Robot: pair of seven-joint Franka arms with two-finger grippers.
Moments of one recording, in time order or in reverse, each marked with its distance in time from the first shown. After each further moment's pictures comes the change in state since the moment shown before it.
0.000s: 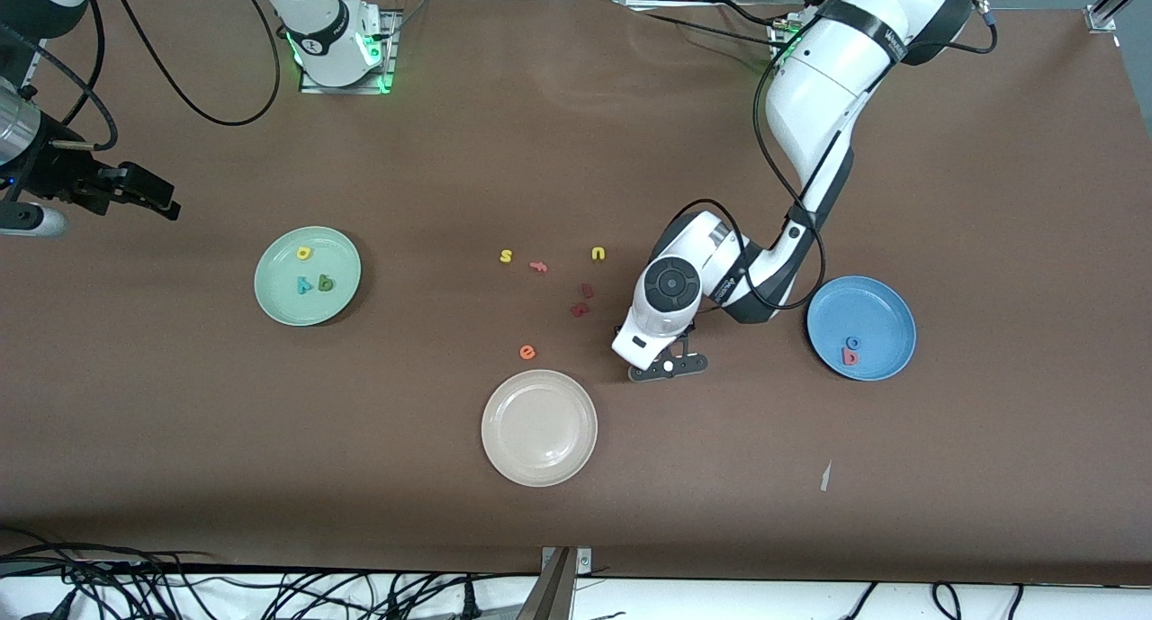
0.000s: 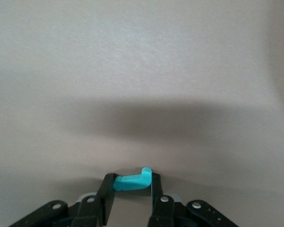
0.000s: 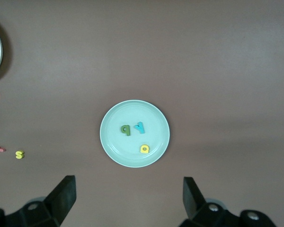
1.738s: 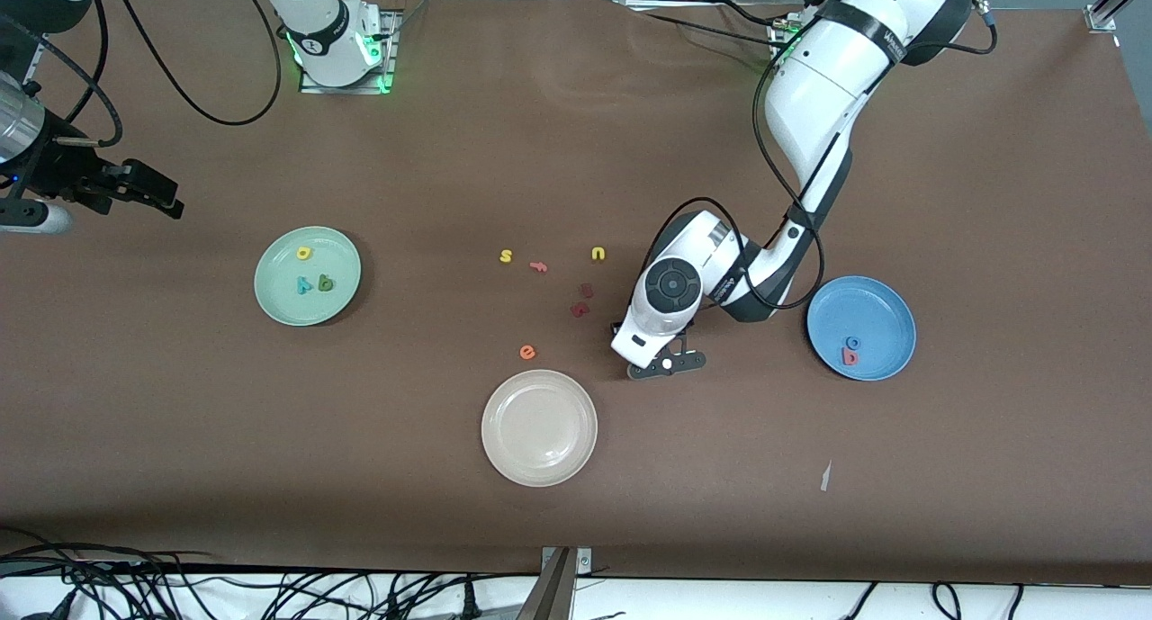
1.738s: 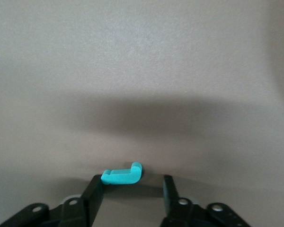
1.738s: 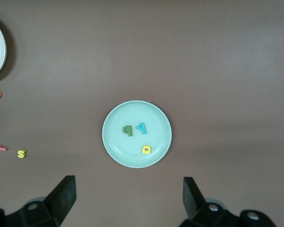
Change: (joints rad) left arm -0.002 0.001 -0.011 -0.014 -0.038 0.027 -0.006; right arm 0.001 -0.005 0.010 0.000 0.000 0.001 0.000
